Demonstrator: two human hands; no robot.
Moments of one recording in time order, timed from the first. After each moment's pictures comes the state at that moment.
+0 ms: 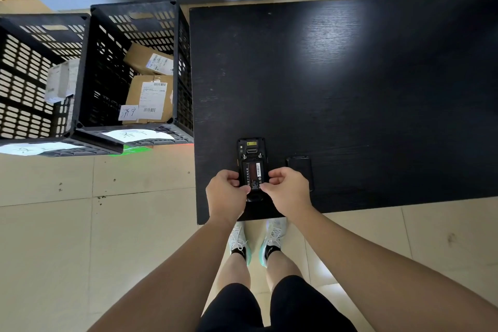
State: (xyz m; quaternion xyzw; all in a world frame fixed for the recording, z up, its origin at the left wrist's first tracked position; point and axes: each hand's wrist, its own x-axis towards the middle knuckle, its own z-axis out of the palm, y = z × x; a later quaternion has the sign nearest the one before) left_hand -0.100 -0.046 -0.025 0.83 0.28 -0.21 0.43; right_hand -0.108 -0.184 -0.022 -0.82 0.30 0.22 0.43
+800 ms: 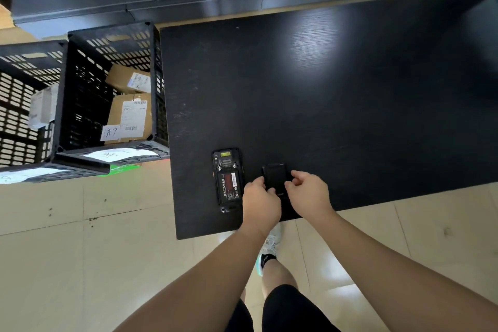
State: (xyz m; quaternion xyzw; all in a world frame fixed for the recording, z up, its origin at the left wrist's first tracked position) left_hand -0.109 -0.158 -0.003 0.85 0.16 -0.29 0.42; right_hand -0.116 -0.274 -0.020 -0.85 0.32 0.20 0.36
